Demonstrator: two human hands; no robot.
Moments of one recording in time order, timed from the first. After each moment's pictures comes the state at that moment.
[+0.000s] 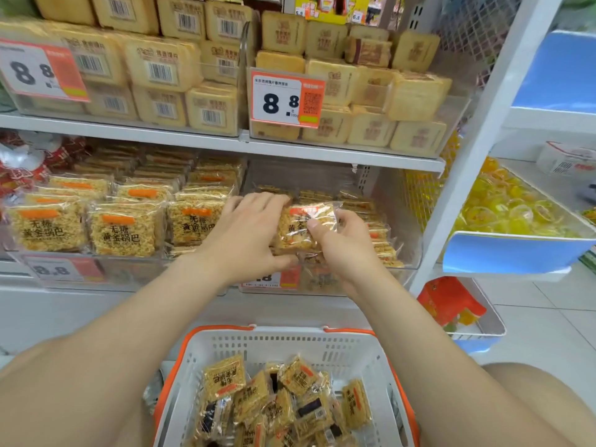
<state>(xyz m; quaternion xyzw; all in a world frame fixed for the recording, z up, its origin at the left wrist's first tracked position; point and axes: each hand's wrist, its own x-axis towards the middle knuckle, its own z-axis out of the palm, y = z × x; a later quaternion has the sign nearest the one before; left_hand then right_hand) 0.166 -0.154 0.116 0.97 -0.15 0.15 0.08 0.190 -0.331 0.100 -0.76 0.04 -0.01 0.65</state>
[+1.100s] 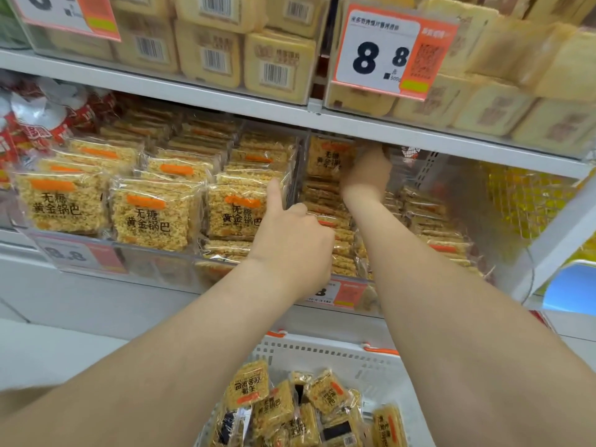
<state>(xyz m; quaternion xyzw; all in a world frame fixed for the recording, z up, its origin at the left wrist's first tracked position) 0.189 -0.146 0.089 0.98 -0.09 0.09 -0.12 0.371 -0.239 0.085 -0.92 0.02 -0.22 0.31</state>
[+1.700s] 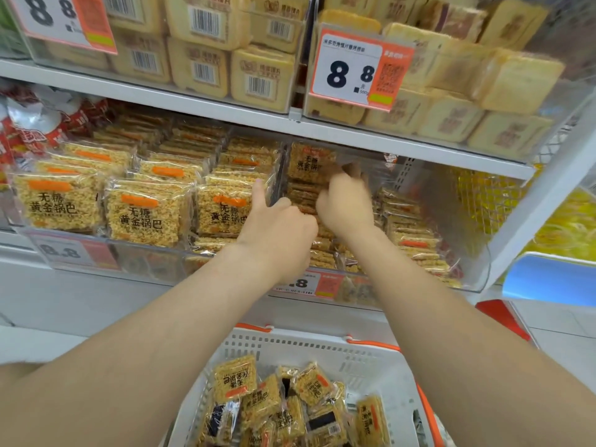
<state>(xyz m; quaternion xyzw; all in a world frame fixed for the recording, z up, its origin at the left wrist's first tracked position) 0.185 -0.146 0.106 0.99 -0.10 0.05 -0.06 0.318 -0.260 0.073 -0.95 -0.13 -0.19 0.20</state>
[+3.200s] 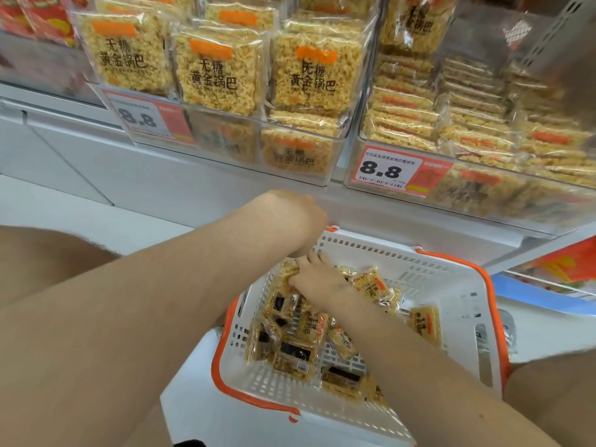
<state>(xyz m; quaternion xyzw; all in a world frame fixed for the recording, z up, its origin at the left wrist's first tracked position) 0.121 -0.110 0.023 0.93 -0.08 -0.33 -0.12 0.140 -0.211 -0.222 -0.88 -0.40 0.23 -0.06</state>
